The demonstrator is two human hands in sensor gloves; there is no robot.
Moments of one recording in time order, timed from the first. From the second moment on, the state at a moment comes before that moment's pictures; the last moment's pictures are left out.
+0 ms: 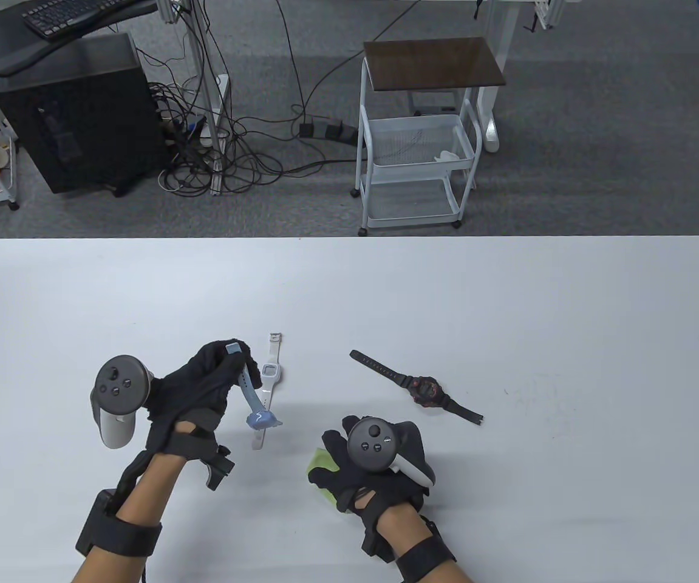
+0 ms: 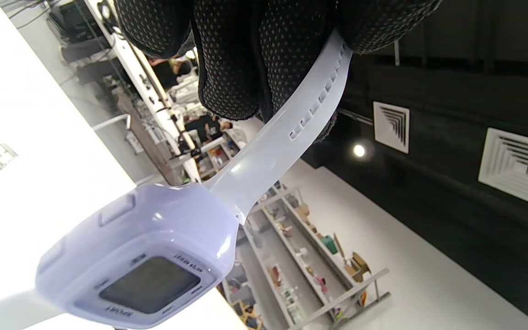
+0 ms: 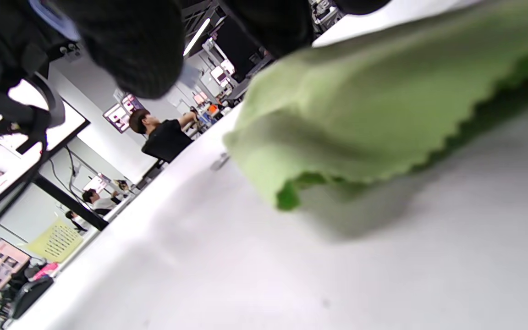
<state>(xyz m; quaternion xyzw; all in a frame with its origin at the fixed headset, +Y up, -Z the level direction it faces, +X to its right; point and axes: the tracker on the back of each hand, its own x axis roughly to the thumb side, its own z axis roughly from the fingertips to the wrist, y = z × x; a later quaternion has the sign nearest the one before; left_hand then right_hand) -0.261 -0.667 -0.316 0.03 -0.18 0.57 0.80 0.031 -0.776 -0.287 0.22 0.15 0.91 0.31</state>
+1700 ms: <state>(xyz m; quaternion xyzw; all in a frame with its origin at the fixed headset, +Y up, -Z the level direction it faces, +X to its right) -0.178 -0.760 -0.472 -0.22 0.01 0.47 0.85 0.112 -0.754 -0.312 0.12 -0.01 0.78 0.61</state>
